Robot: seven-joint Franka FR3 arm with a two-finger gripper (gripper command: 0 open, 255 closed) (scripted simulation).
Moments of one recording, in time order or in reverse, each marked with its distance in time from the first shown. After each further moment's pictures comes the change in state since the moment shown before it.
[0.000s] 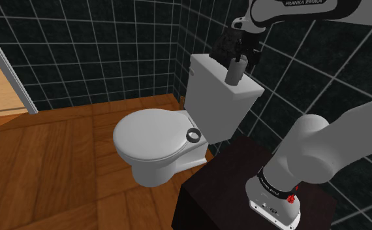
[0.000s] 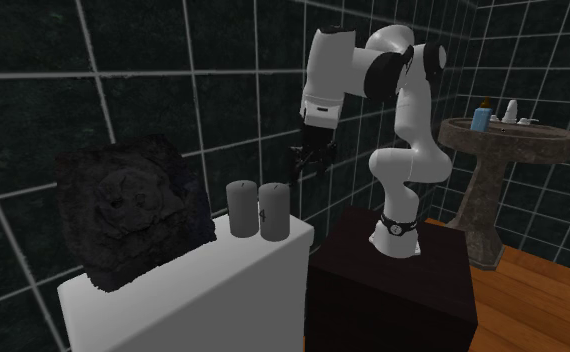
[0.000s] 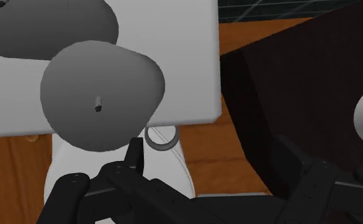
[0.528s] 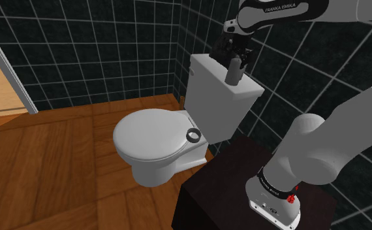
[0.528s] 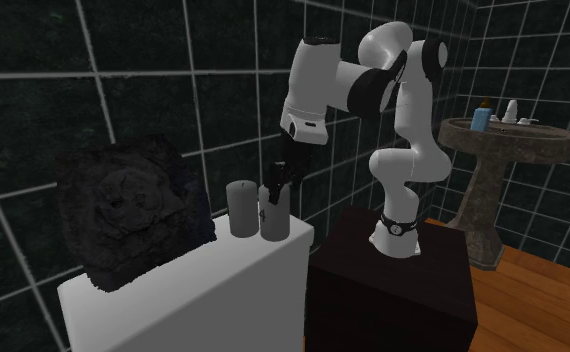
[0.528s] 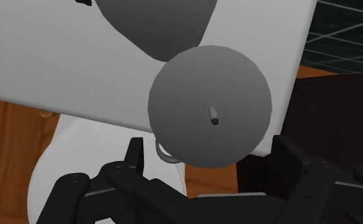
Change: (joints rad) arm 0.081 0.169 -0.117 0.080 -0.005 0.156 -0.300
